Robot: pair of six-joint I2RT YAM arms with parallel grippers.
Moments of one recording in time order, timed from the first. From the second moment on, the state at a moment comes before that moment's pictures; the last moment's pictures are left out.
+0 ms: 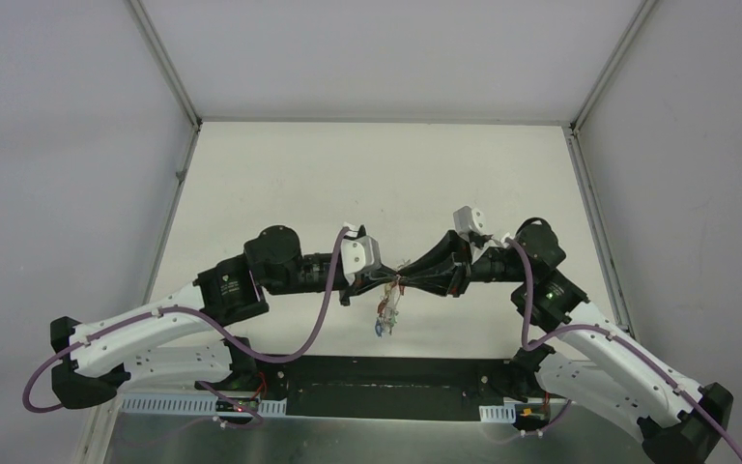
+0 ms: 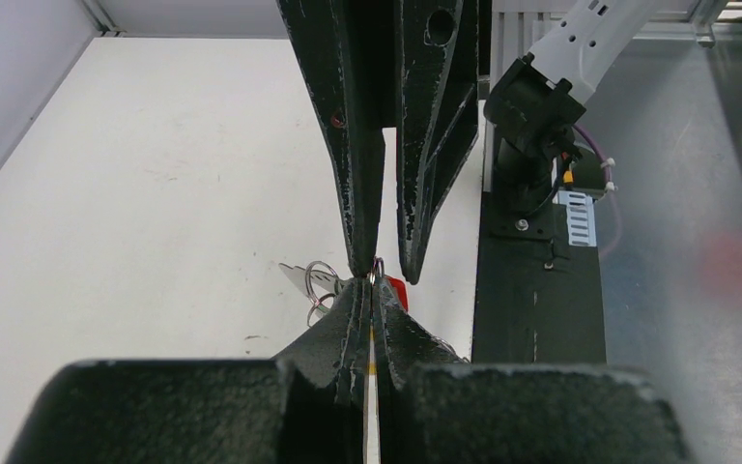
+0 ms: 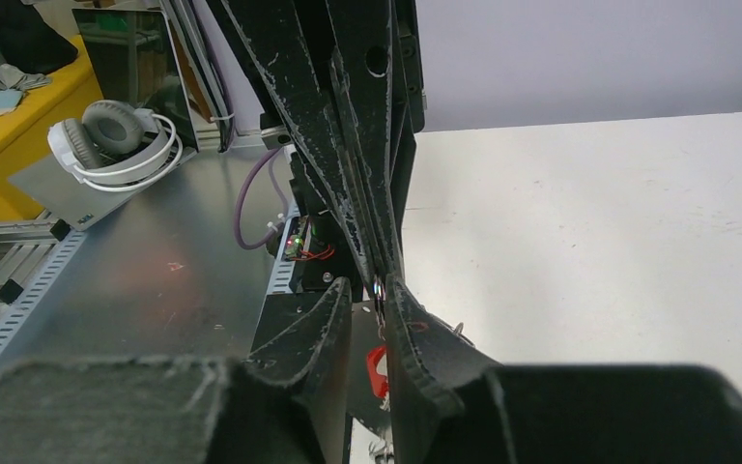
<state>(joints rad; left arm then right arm) -1.15 0.90 0.97 -0.13 0.22 0.10 0.75 0.77 0.68 0.21 -0.89 0.20</state>
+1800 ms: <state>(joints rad) -1.15 1.09 1.12 -0.43 0.24 0.22 0.75 0.93 0.98 -0.60 -0.79 -0.10</state>
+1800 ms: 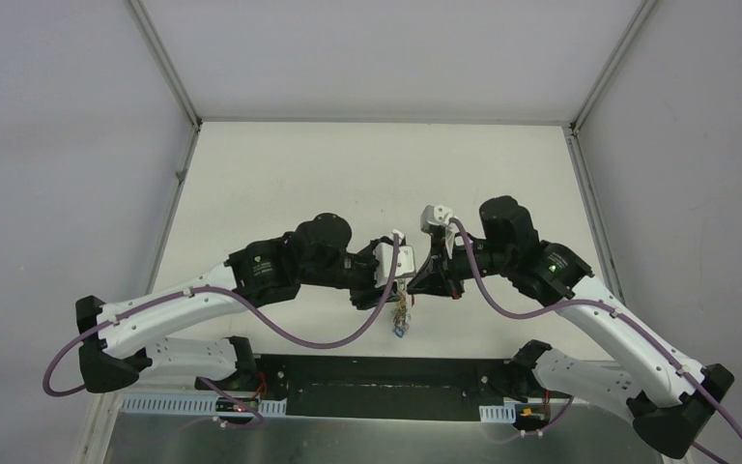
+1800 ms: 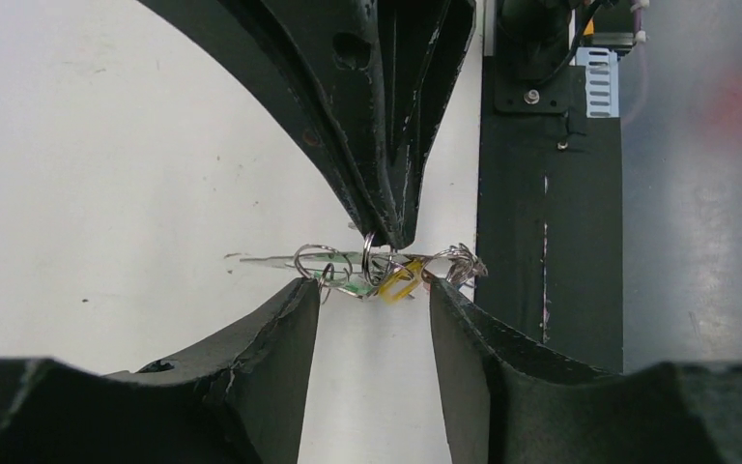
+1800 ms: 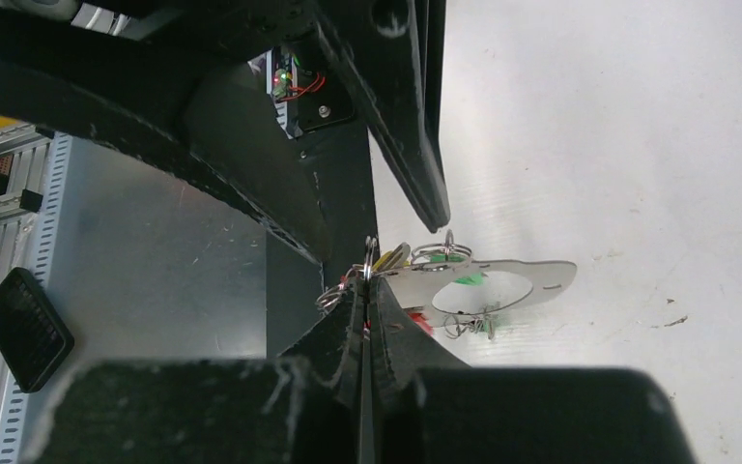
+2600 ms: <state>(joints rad) -1.15 1.13 1.15 -0.42 0.30 0.20 0.75 0.93 0.97 -0.58 -0.79 -0.09</state>
